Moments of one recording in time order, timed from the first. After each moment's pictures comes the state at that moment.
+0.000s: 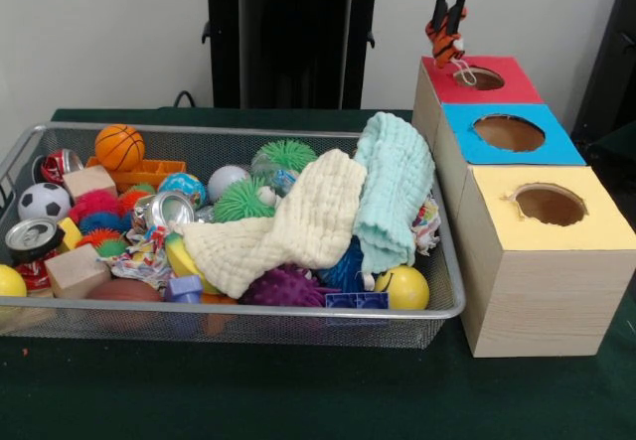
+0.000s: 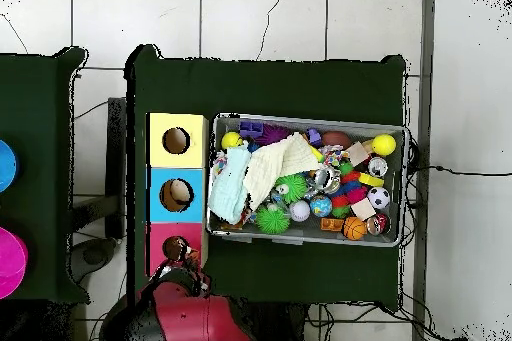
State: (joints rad) arm 0.18 -0.97 -0.16 2.19 -0.06 0.30 2.26
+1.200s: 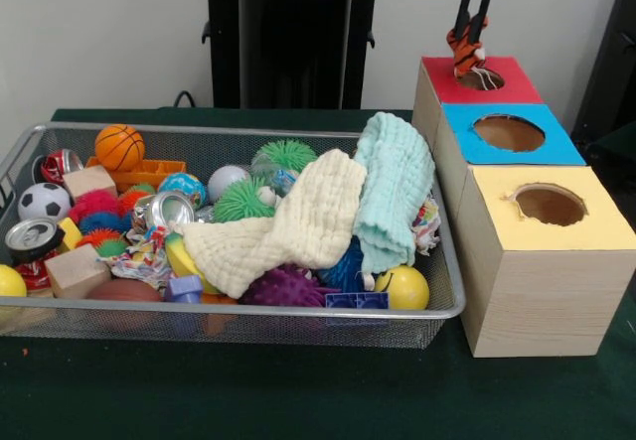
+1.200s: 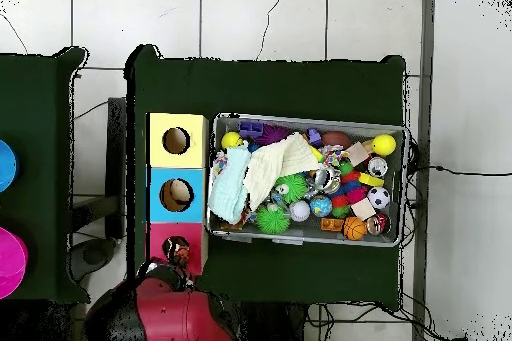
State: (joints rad) arm 0.28 -0.92 -0.20 2.14 0.01 0.30 2.26
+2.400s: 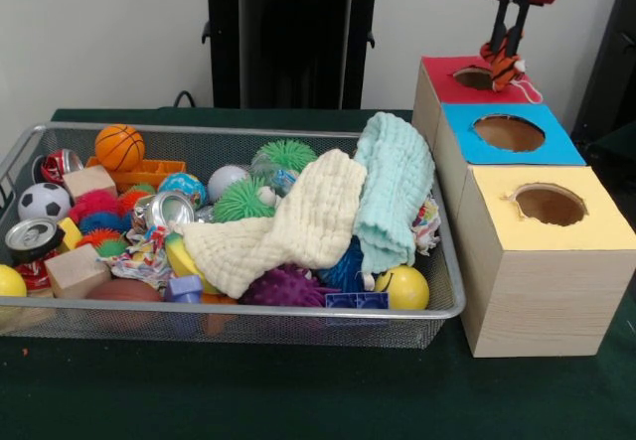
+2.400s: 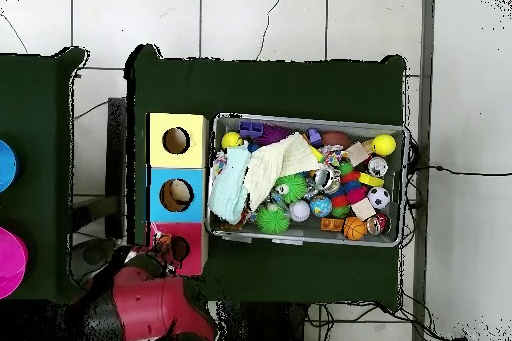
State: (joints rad) arm 0.35 -0.89 -0.19 2.06 0.02 0.30 2.26
